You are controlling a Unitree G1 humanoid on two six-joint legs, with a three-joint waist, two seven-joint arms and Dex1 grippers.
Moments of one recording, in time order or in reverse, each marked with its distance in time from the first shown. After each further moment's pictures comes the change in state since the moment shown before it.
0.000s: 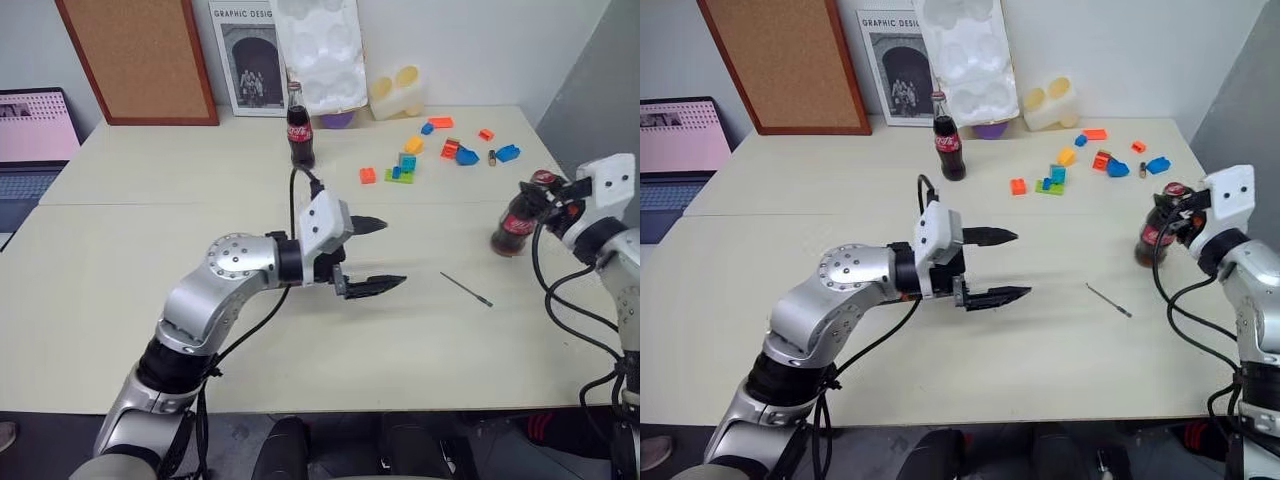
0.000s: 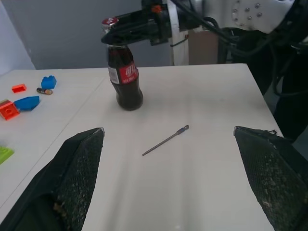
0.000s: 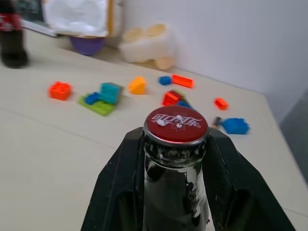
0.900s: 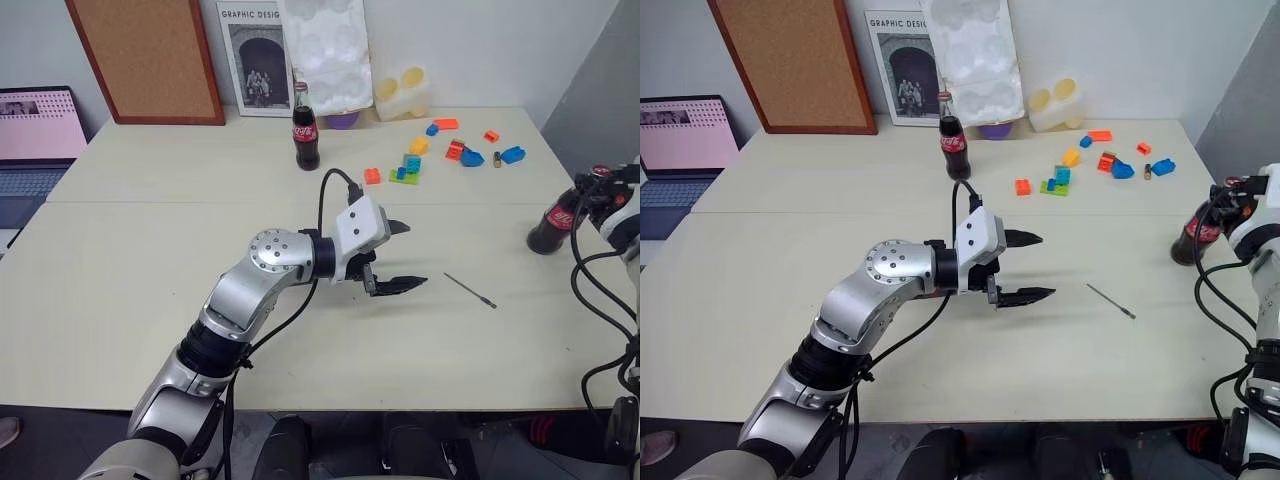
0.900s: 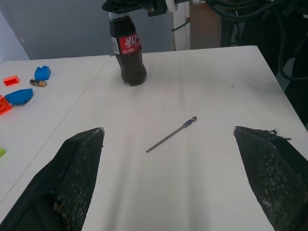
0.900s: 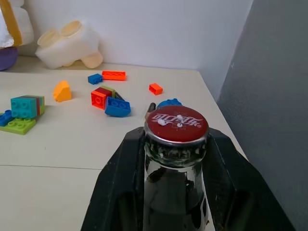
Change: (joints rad) left arm -0.068 -0.106 -0.068 0.113 0.127 -0.015 0.006; right arm -0.062 0.000 -0.103 0.168 0.016 0.007 -0.059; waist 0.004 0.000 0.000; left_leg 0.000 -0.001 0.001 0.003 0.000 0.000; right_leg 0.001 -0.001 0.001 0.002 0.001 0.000
